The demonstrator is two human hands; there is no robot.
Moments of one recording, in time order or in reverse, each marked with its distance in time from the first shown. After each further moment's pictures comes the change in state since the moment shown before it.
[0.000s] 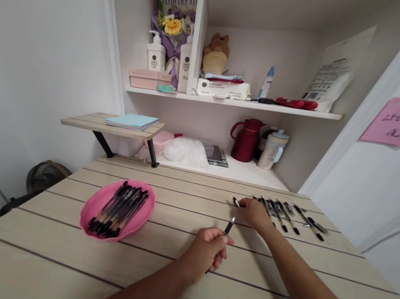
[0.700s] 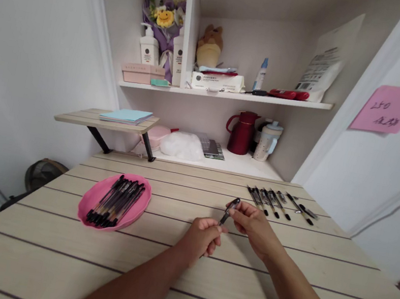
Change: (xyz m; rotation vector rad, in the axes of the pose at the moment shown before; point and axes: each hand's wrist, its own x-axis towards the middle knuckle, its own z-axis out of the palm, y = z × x) left_hand -0.002 0.001 0.002 0.098 0.001 -0.008; right_hand -0.088 -0.025 -0.019 1.137 -0.212 0.004
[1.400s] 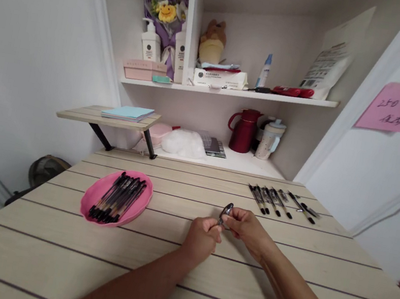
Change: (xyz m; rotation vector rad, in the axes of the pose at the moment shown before) left_hand 0.003 -0.014 0.005 0.227 0.199 0.068; right_hand 0.000 0.020 0.009 -0.160 -0.100 0.061
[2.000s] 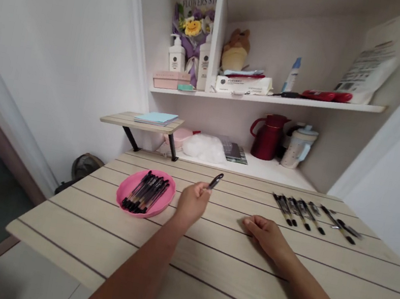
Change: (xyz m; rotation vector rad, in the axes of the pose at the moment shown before) left_hand -0.005 0.064 -0.080 0.423 0.394 0.233; right_hand 0.008 0.027 -0.011 -0.298 0.090 0.020
